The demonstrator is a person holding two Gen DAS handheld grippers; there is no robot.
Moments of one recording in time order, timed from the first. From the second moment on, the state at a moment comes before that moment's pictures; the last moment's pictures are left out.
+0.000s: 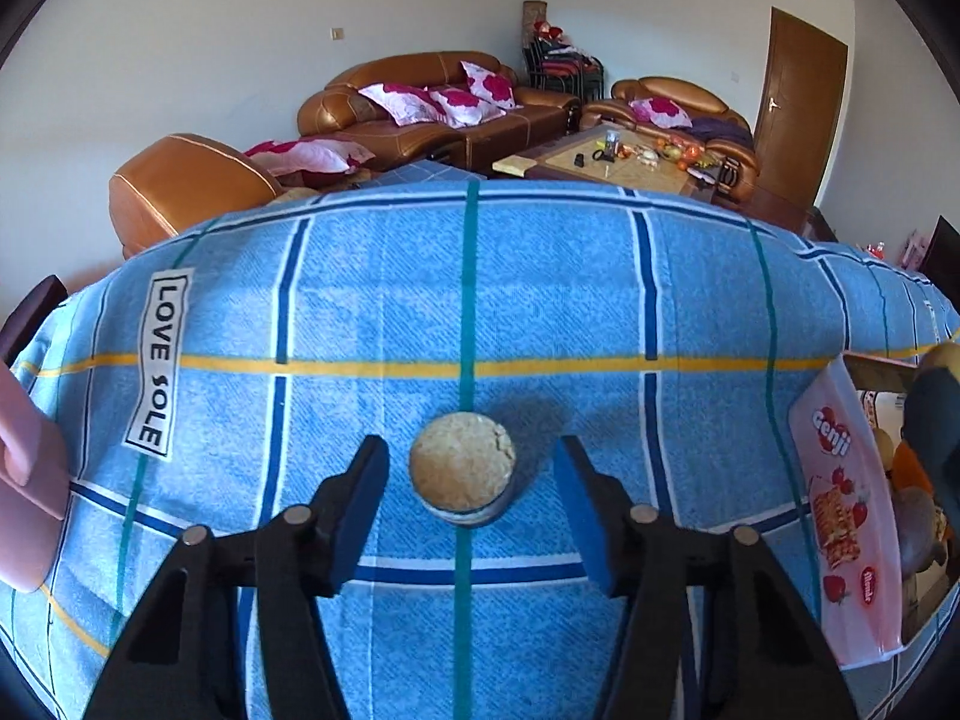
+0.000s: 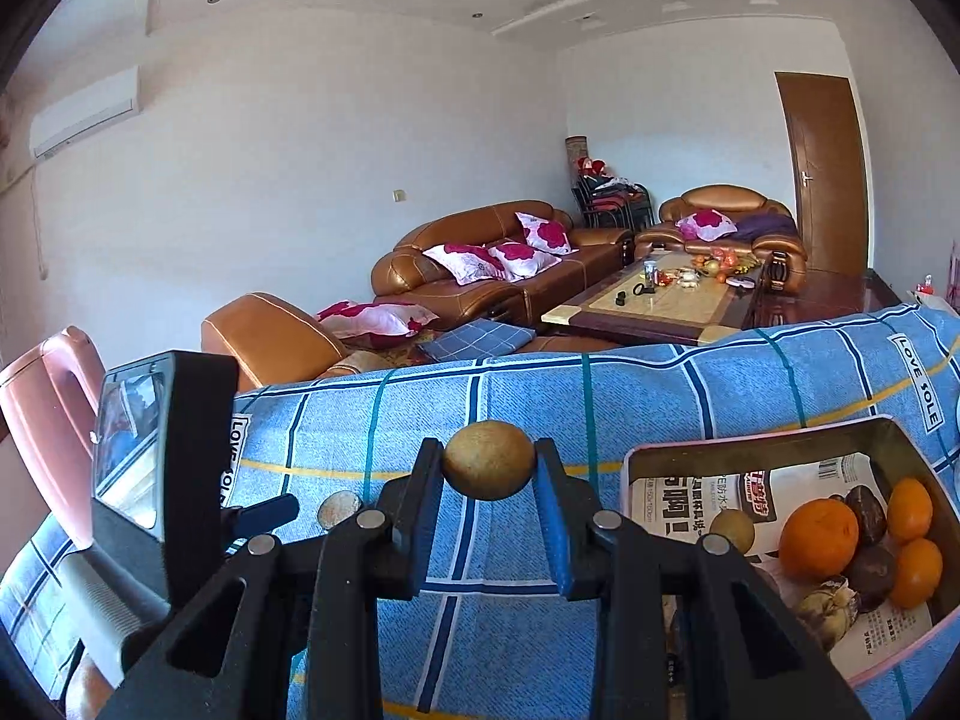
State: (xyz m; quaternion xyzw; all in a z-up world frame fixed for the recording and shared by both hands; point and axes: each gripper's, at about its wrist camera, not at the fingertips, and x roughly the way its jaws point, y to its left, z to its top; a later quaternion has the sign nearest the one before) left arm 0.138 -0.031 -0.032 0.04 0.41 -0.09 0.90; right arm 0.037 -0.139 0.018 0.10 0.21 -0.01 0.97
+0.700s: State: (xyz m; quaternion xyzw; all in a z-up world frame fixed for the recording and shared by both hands) left arm 0.073 0.027 -0.007 0.01 0.32 0.00 0.95; right arm 0.037 -0.122 0.013 0.06 0.21 0.01 0.97
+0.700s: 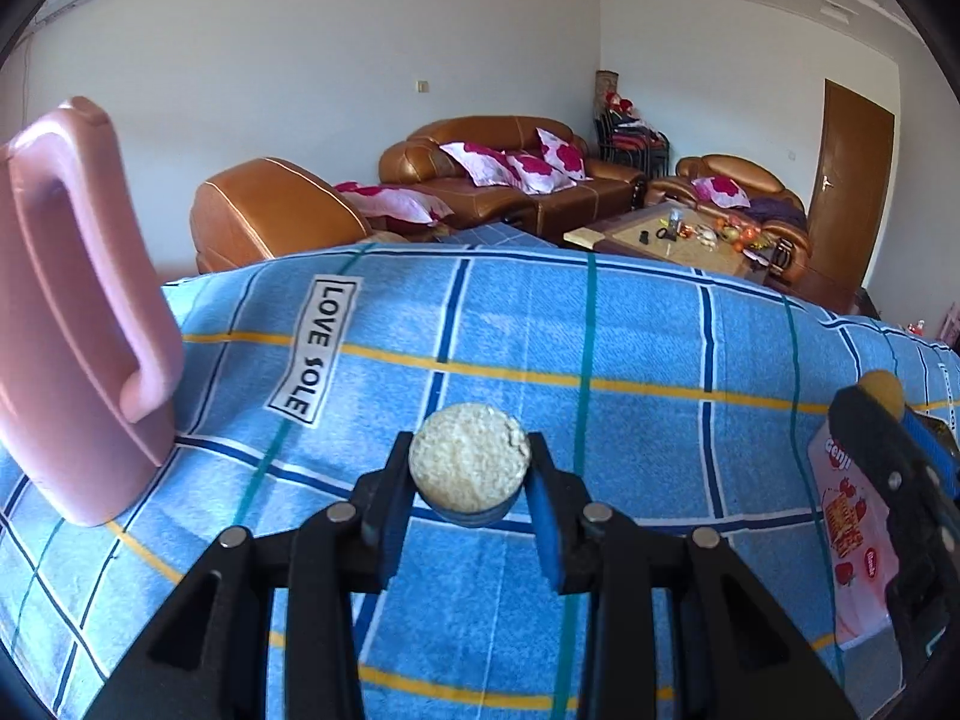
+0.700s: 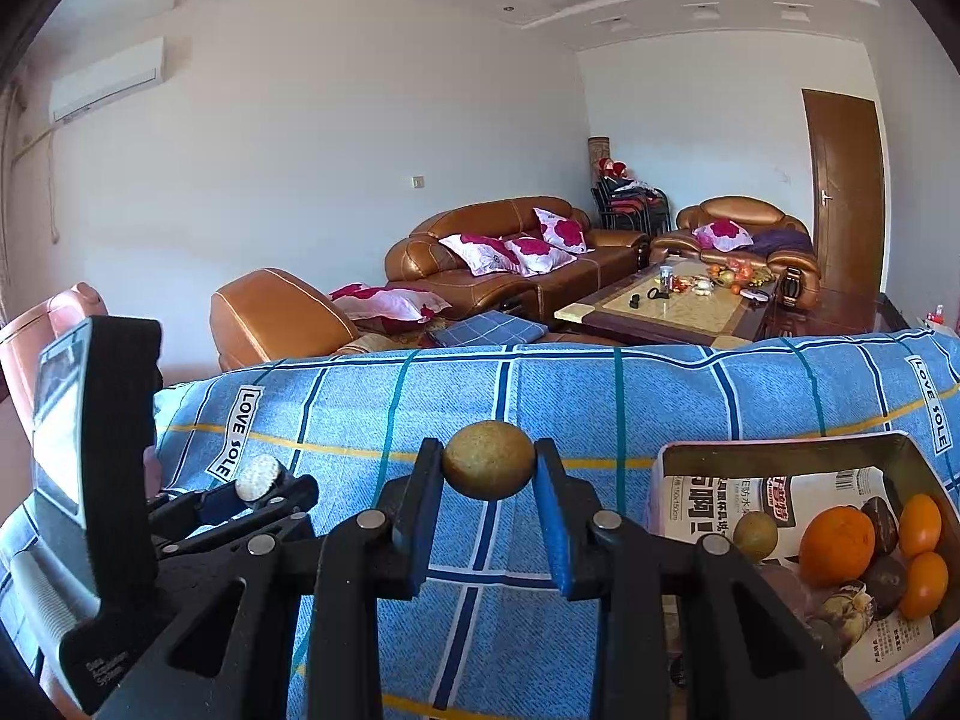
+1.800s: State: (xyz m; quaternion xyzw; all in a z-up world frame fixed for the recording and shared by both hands) left arm -0.007 0.029 0.000 0.02 0.26 0.03 0.96; right arm -0.040 -0.110 0.015 0.00 0.20 0.01 0.98
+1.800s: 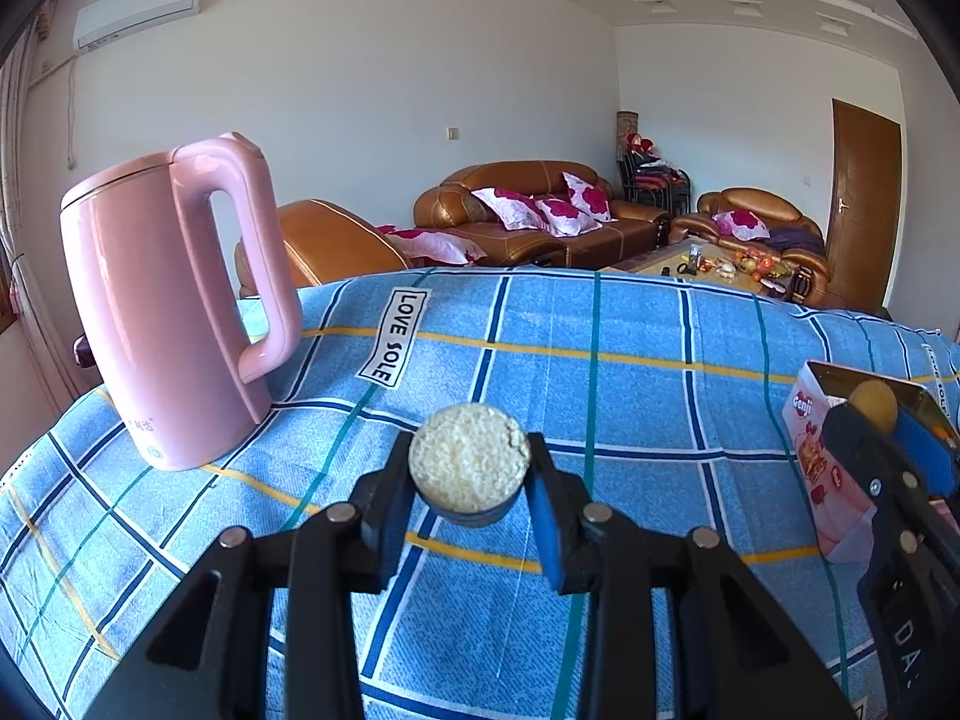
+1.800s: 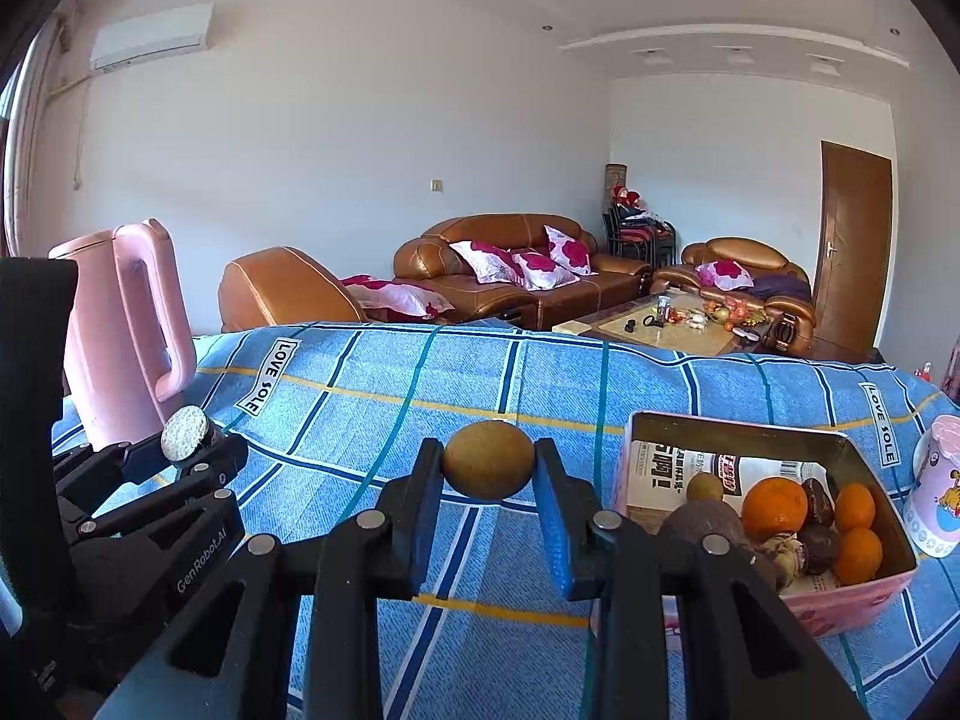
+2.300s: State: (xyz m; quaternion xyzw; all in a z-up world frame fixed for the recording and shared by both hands) left arm -0.027 0.006 0.001 0.02 0.27 0.02 0.96; right arm -0.060 -0.129 0.015 0.00 0.21 0.00 0.98
